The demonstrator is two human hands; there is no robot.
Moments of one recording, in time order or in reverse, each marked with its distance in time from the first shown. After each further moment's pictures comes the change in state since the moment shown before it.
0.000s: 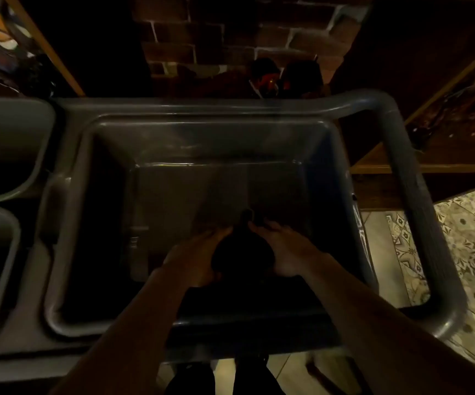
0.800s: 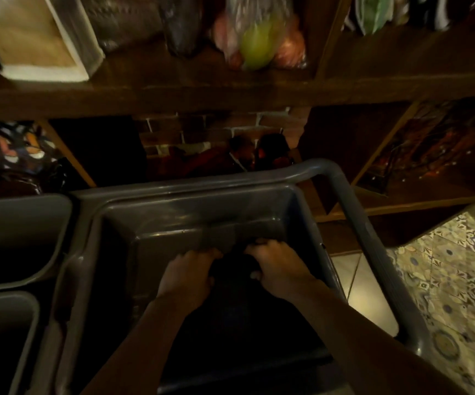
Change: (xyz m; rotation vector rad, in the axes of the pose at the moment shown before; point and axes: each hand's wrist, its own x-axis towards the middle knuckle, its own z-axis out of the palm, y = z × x) left_hand -0.017 0.039 -0.091 0.146 0.383 0.003; right_hand -0.050 -0.038 -0.082 -0.011 0.457 -0.030
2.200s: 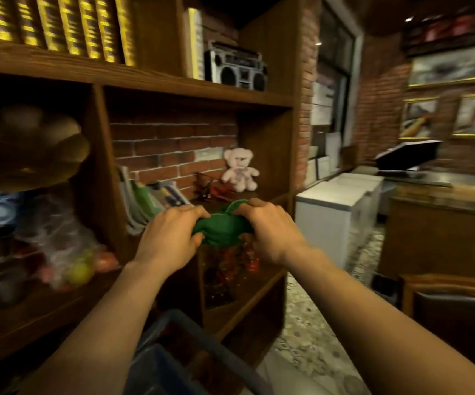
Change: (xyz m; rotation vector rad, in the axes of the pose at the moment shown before) left_hand -0.066 0.301 -0.324 0.062 0.713 0.936; right_hand -0.299 -0.002 -0.316 -0.309 0.947 0.466
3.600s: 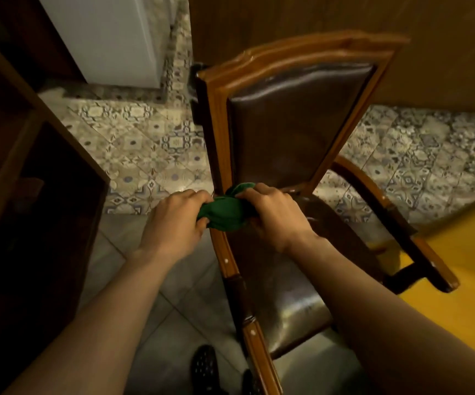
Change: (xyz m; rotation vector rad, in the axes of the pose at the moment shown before) left_hand 0.037 0.412 0.612 -0.557 -0.730 0.468; right_hand -0.355 0.495 0.263 0.072 -0.433 0.916
